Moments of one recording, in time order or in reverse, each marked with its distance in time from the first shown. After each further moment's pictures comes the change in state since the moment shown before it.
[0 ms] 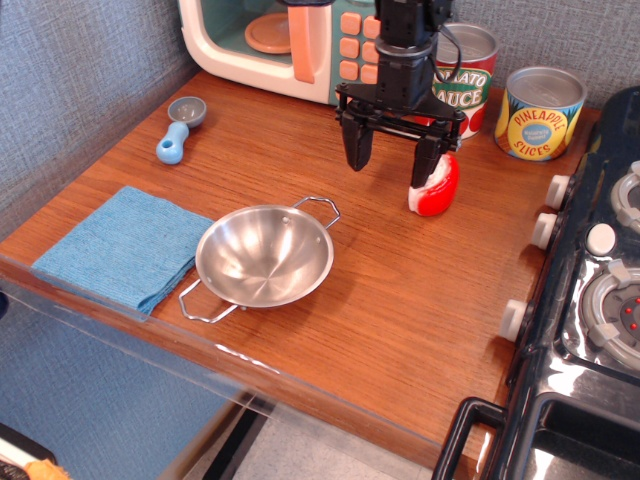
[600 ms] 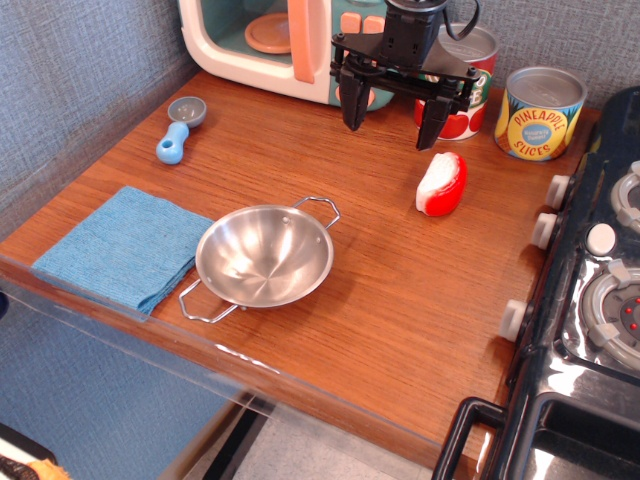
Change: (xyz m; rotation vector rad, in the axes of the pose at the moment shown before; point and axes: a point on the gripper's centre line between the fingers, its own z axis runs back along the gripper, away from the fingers) arm -0.012 0.002 0.050 0.098 -0.122 0.110
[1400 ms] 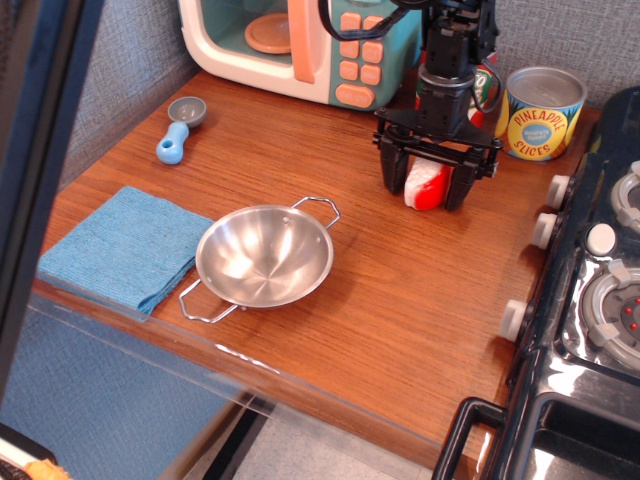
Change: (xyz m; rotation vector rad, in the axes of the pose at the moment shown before) arm 0.012 -0.037 -0.077 -0.098 0.154 -0.117
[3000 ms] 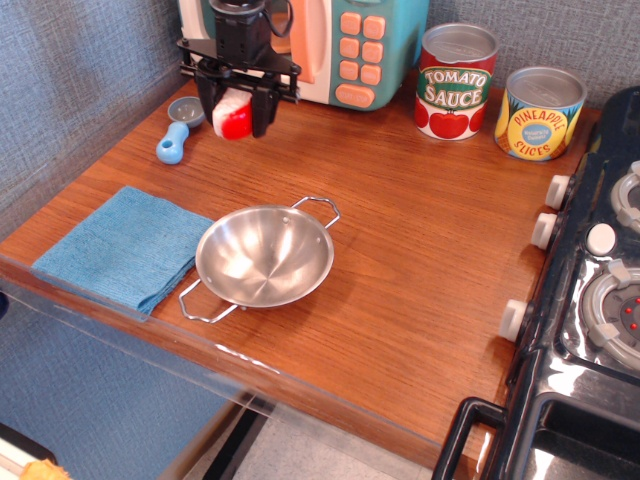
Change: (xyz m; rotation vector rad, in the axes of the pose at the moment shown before) arm -0.032 0.176 0.042 0.115 -0.079 0.195
